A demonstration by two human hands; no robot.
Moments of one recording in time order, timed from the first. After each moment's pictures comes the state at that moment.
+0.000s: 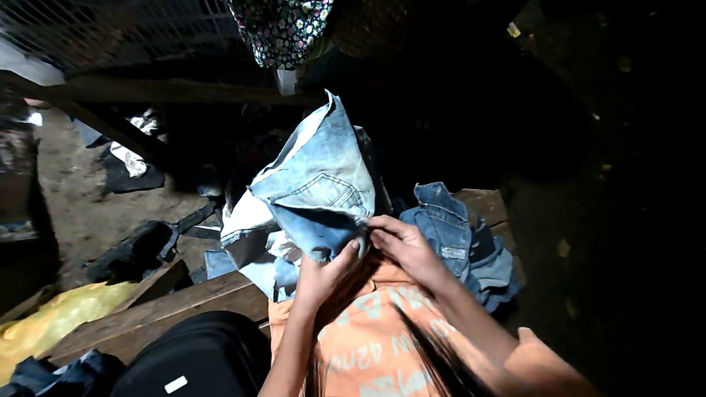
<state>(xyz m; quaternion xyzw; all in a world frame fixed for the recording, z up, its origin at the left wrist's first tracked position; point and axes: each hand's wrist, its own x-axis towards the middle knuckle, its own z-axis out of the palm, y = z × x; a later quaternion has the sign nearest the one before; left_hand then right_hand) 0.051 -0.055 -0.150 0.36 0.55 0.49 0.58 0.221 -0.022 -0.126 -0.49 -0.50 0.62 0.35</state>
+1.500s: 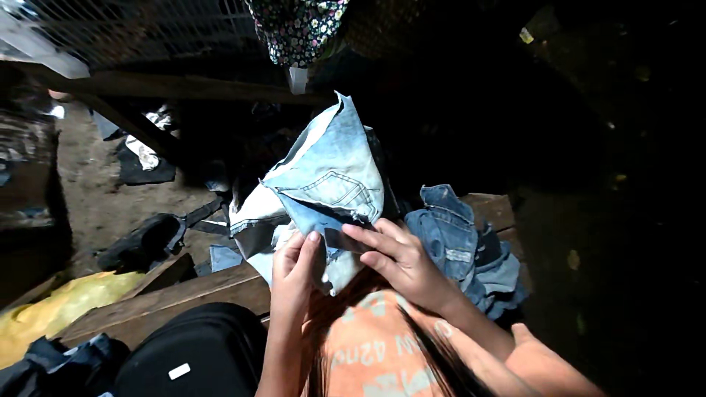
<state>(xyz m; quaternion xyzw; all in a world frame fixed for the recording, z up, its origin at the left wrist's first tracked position) 0.024 -0.058 -0.118 0.29 0.55 0.55 0.56 0.206 -0.029 -0.116 -0.43 -0.74 0.39 0.33</state>
